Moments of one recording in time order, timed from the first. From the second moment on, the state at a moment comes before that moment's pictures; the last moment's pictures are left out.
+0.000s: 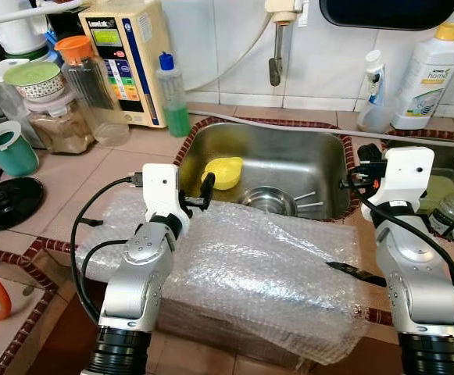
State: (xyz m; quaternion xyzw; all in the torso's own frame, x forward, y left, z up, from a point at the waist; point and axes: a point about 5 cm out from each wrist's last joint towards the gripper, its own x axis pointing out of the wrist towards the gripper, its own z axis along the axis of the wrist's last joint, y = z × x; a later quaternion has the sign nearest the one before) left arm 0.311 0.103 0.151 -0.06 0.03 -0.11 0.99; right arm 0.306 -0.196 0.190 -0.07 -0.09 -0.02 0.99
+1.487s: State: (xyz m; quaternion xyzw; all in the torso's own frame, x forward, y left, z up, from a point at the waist) left arm 0.301 0.107 0.125 -0.04 0.05 -0.12 0.99; right arm 0.281 -0.202 0.169 -0.06 -0.07 -0.04 0.99
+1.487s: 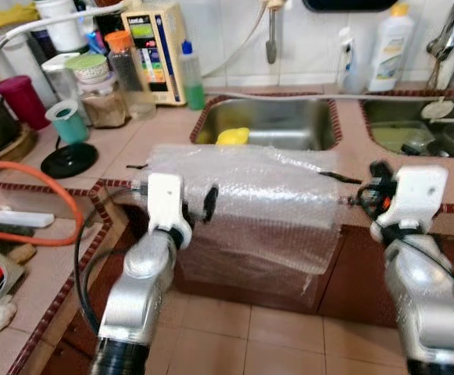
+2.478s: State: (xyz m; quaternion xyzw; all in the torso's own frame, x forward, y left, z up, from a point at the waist) left arm 0.248 0.157 -0.037 0.08 0.32 -0.10 0.94; right arm 0.232 -0.183 -0.034 -0.05 0.29 0.03 0.96
